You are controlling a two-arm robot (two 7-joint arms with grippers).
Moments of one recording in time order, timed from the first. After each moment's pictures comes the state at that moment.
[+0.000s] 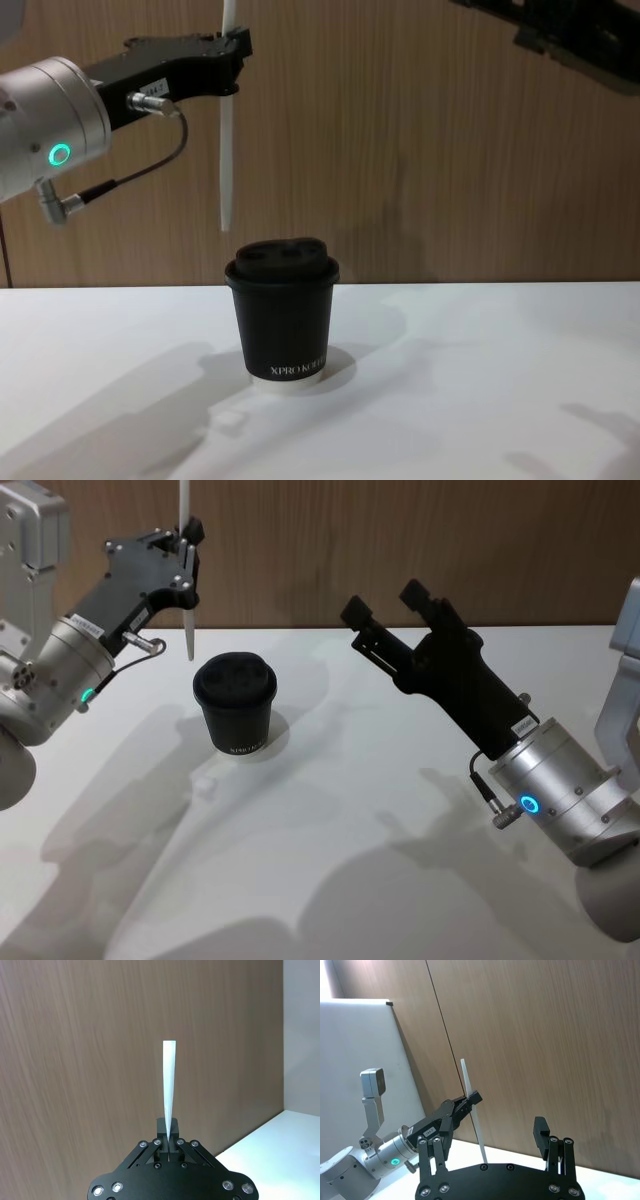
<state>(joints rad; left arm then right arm) -0.48 0.43 0.47 -1.48 -0.51 -0.20 -0.24 0.02 0.28 -0.22 -1.92 0.63 0.08 0.39</state>
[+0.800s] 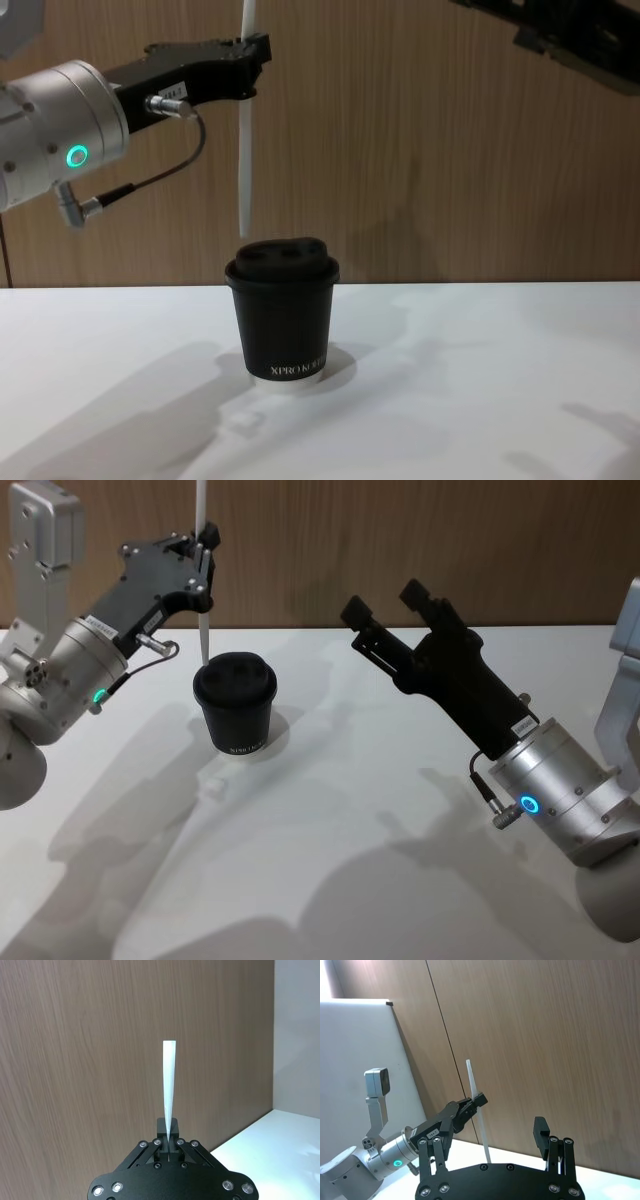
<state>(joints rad) -0.49 0.40 0.47 -1.47 -0.52 -0.18 -0.28 0.02 0.28 -0.22 -1.92 0.63 0.08 0.39</state>
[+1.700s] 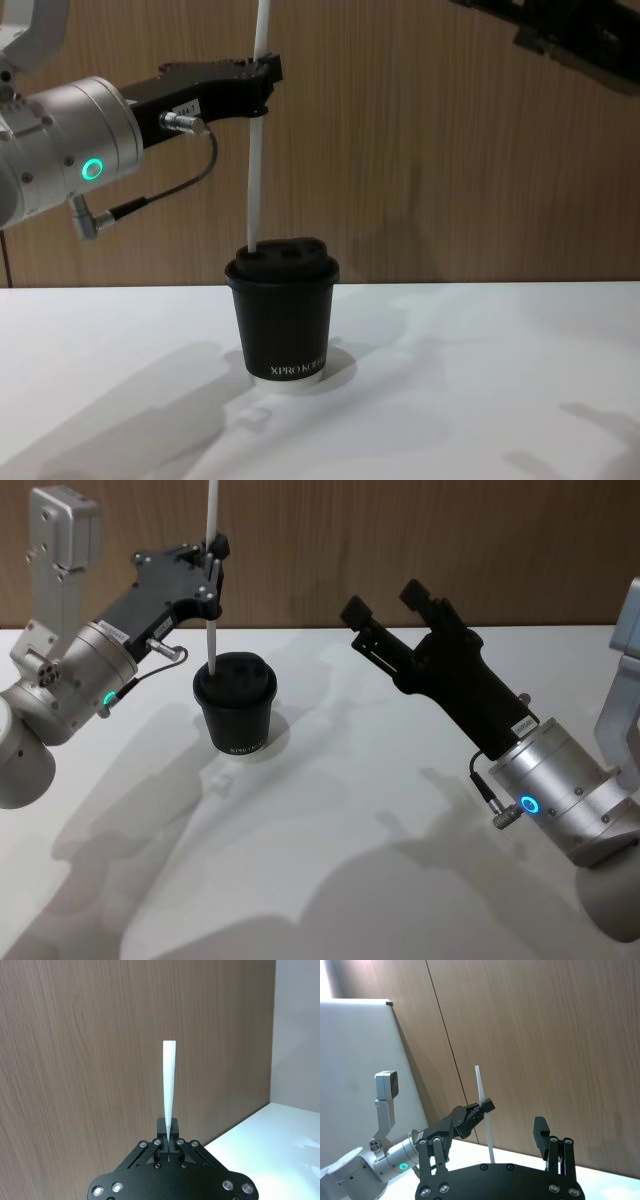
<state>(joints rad) -0.50 0.37 0.46 -1.43 -0.51 -0.15 -0.30 0.02 0.28 -0.22 -1.92 0.63 0.08 0.39</state>
